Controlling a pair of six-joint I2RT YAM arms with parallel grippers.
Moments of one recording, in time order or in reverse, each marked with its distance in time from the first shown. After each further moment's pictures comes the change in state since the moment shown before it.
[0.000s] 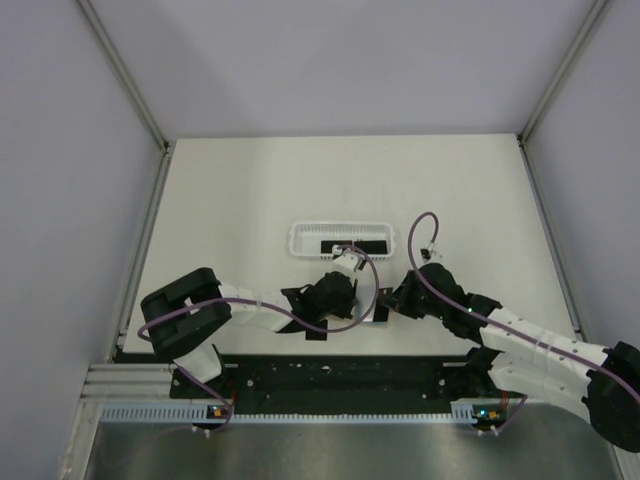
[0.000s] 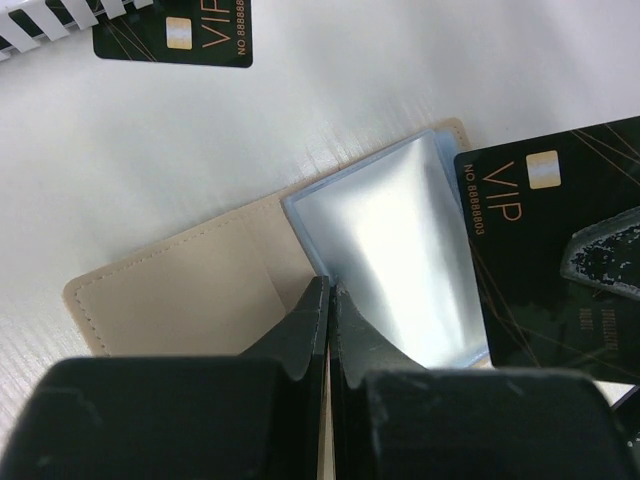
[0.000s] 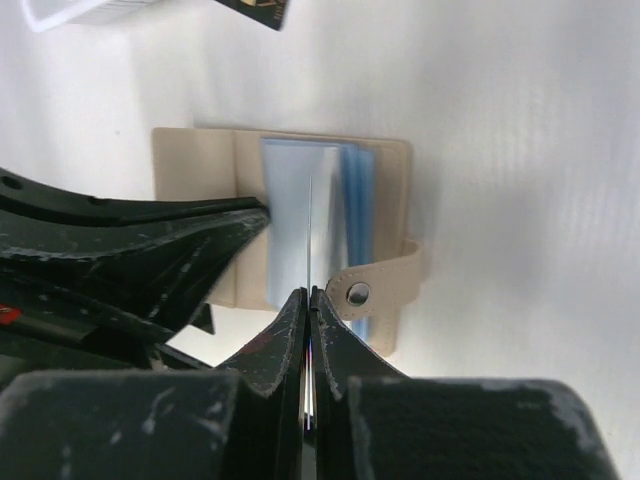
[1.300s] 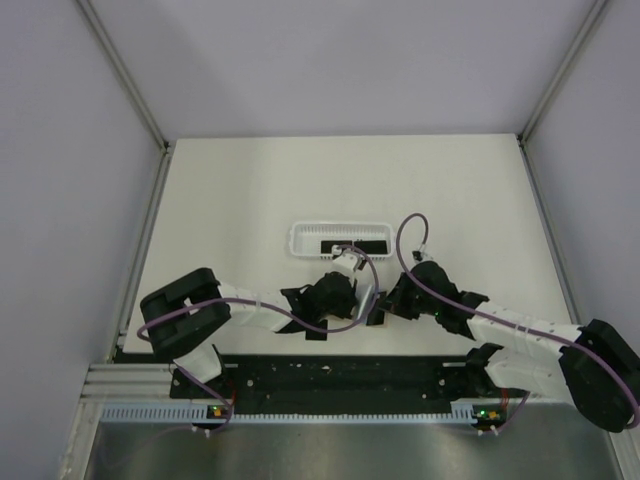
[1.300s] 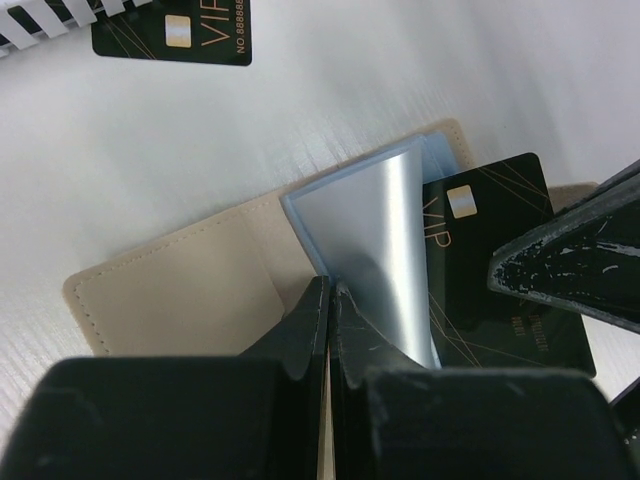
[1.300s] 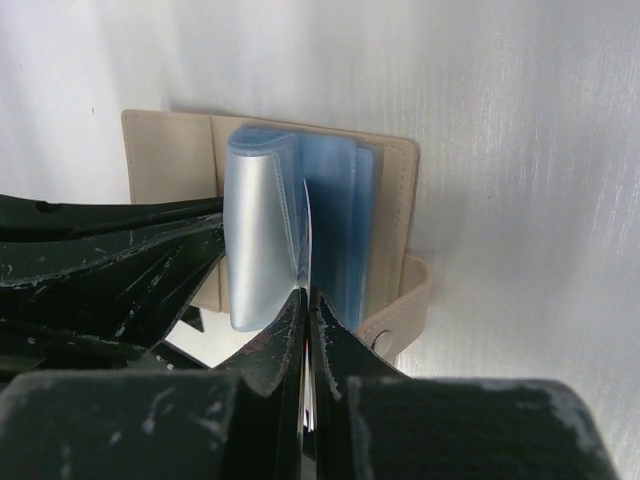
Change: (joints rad) left arm 0.000 0.002 -0.004 0.013 0.003 -0.008; right arm -0.051 0.147 -0.038 0.136 -0.119 -0.017
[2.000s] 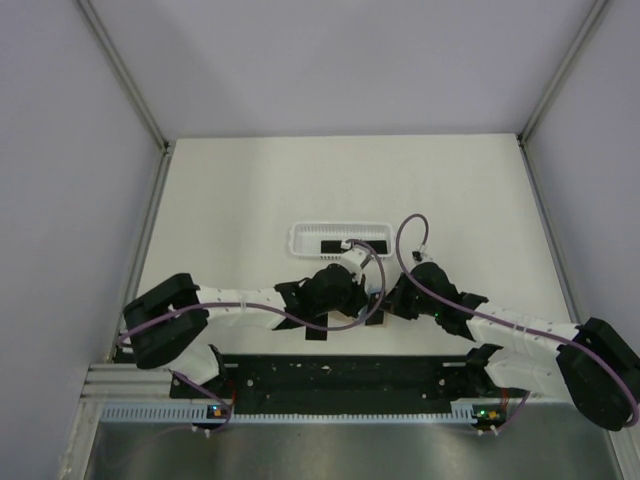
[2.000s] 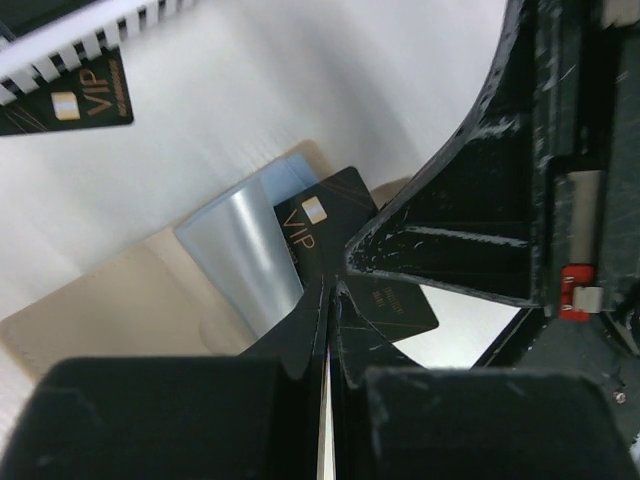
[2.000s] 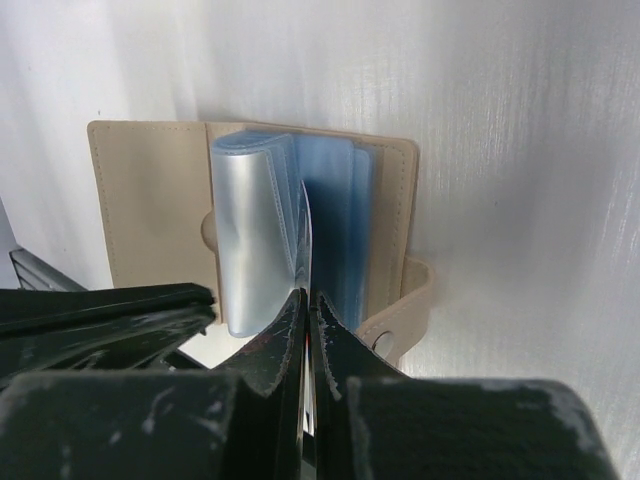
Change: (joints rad) left arm -0.005 -0.132 0.063 -0.084 0.133 0.055; right arm 0.000 0.010 -0.021 0.049 -0.001 0.004
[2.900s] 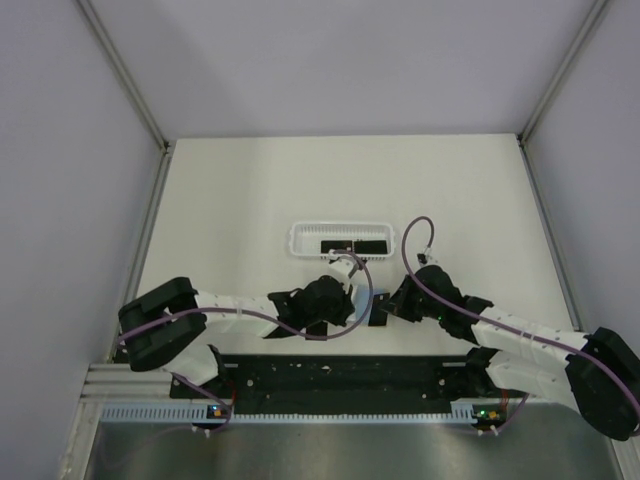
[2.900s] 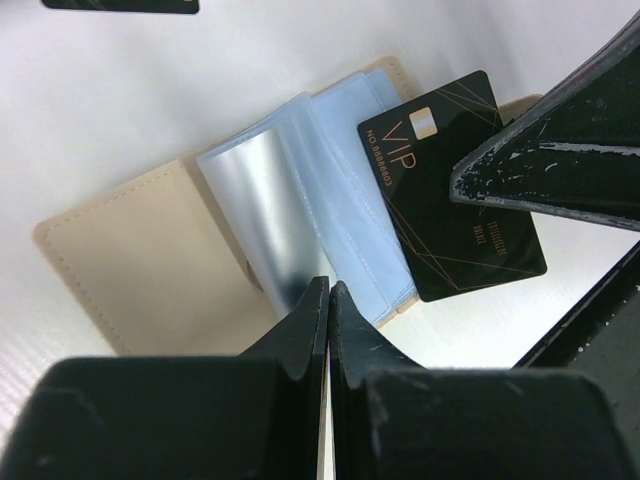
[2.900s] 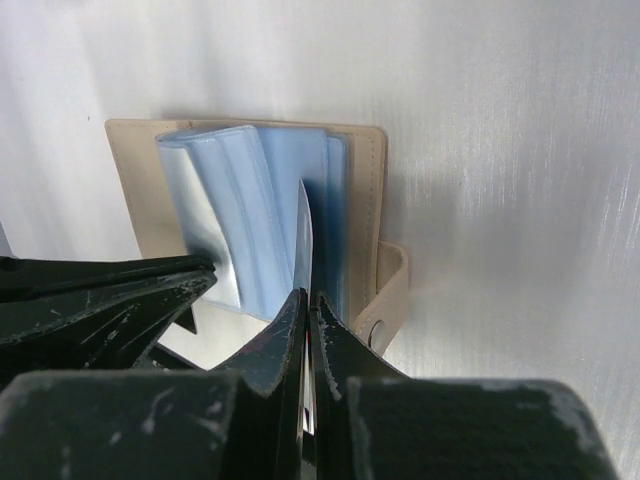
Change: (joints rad) left arm -0.007 0.016 -0.113 0.031 -0.045 -0.036; right arm 0.000 -0.066 -0.021 -0.051 0.030 0.015
